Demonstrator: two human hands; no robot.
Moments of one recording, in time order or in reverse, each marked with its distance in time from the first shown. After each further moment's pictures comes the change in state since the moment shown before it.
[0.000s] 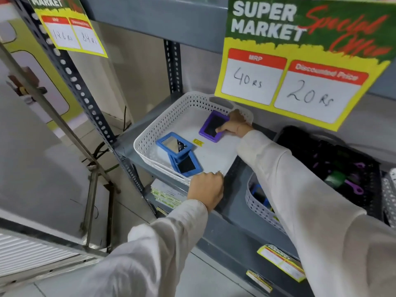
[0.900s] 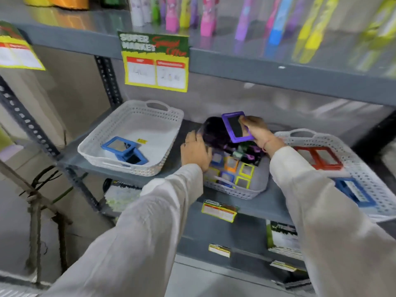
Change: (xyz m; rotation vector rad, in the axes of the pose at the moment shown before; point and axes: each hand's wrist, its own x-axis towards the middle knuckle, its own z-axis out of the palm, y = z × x) left_hand 0.008 0.116 -0.042 -0.397 0.211 -0.011; right_hand -0.164 0.144 -0.150 0.551 0.526 -0.077
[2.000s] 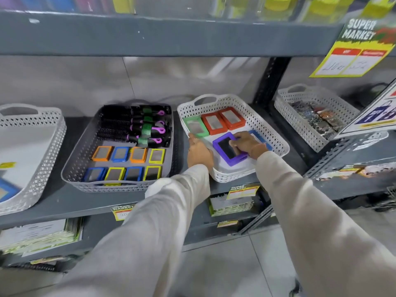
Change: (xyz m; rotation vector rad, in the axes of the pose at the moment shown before) left_hand -0.049 0.237 0.144 -0.438 -0.375 -0.044; right_hand -0.098 0.098 -0.252 -0.582 0.262 0.417
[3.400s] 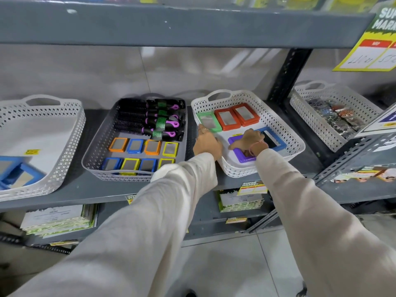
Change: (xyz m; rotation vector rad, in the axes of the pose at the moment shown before) left_hand 0.001 0.004 -0.027 0.077 -0.021 0.034; right_hand -0.015 -0.022 0.024 -0.465 0.061 0.106
